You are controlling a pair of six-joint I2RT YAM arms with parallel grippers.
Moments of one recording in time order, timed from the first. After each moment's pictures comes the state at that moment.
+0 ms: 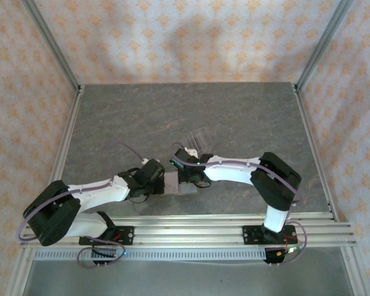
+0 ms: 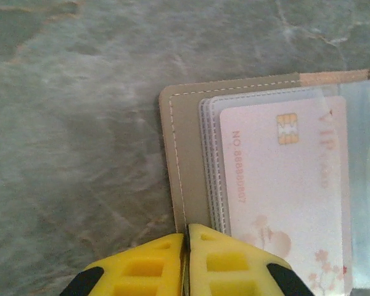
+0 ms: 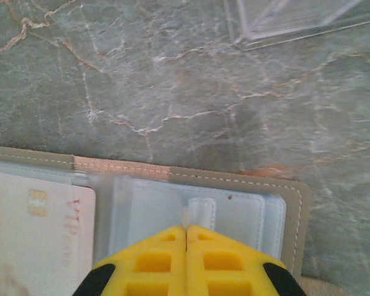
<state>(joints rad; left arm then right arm) -0.73 1.30 0.50 -0.28 -0.05 -0.77 0.98 1.76 1.07 -0.49 0.17 0.81</state>
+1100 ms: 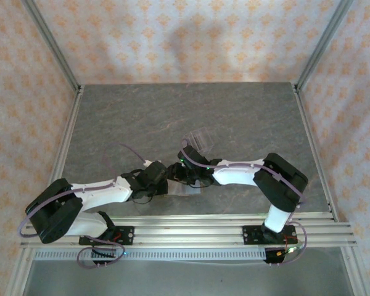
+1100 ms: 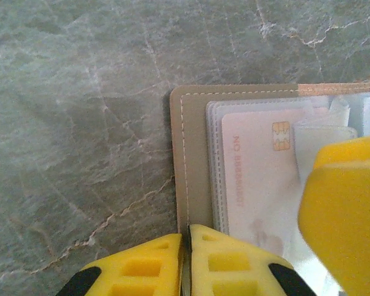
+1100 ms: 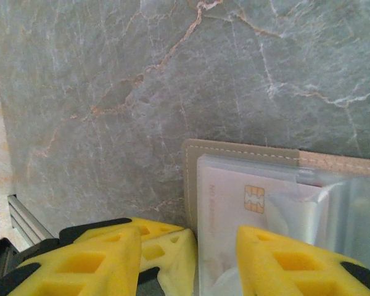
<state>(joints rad) -0.77 1.31 0.50 -0.25 -0.06 -0.88 0.94 1.72 0.89 0.03 -0.25 1.07</state>
